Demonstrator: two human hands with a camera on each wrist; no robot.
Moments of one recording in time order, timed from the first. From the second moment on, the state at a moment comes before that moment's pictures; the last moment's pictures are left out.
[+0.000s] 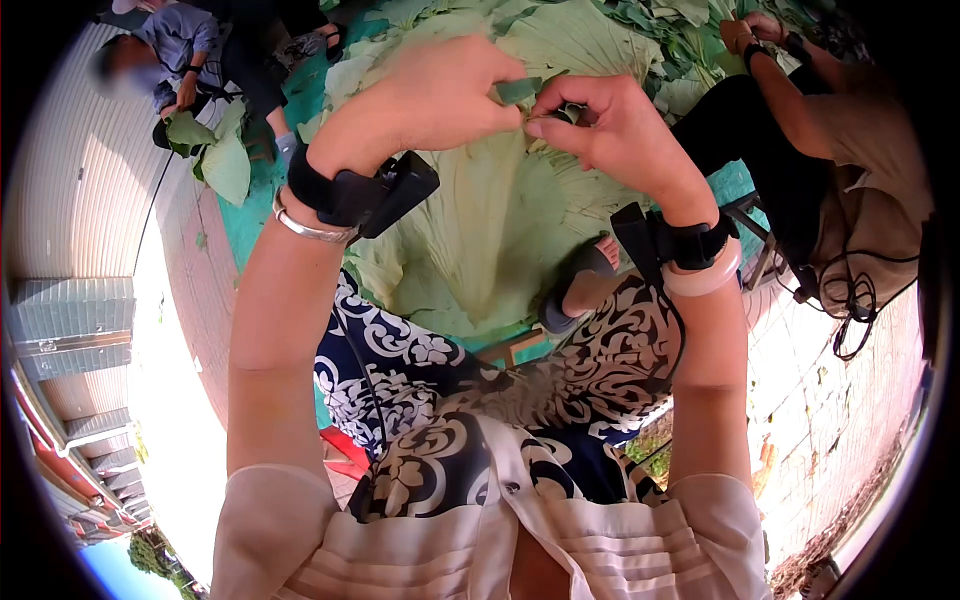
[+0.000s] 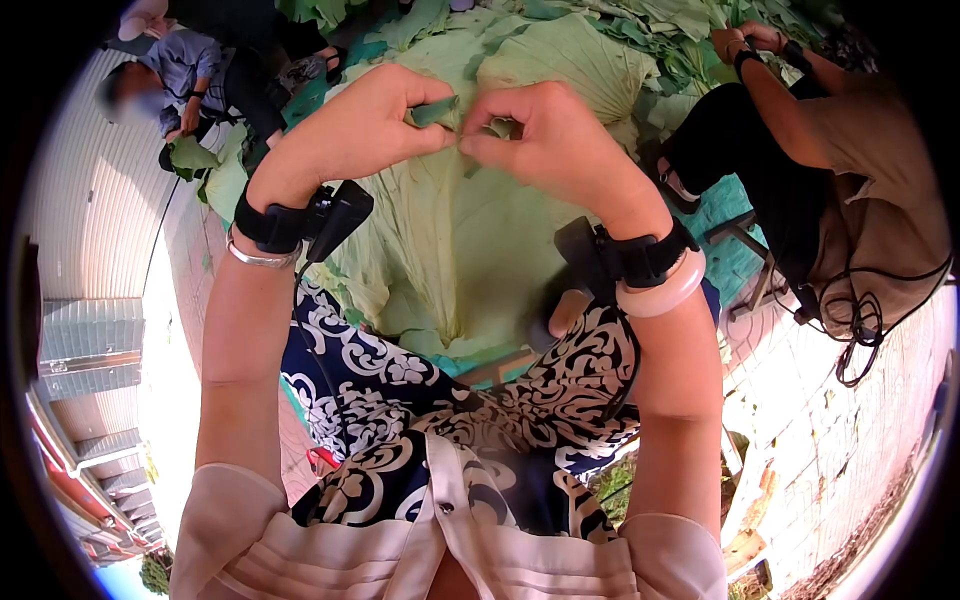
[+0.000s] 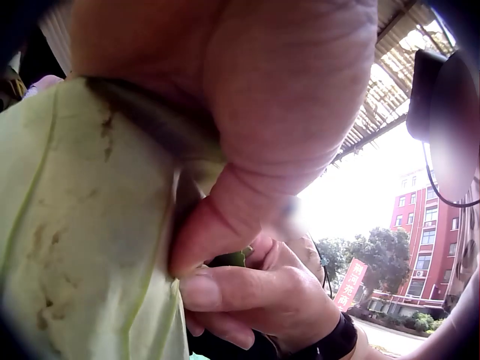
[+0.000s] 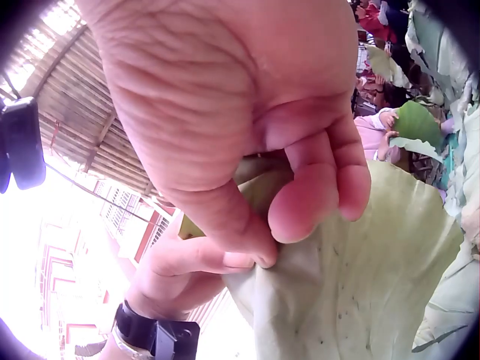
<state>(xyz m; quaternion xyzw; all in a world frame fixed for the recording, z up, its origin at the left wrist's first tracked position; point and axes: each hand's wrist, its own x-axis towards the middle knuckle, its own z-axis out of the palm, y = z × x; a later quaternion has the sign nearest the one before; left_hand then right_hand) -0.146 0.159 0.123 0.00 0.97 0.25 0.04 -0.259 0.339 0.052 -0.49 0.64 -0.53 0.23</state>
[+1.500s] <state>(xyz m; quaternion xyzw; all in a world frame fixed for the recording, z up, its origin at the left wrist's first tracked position) -0.104 0.149 0.090 -0.11 0.94 0.33 0.01 -0.242 0.309 0.020 -0.62 0.60 -0.50 0.09</state>
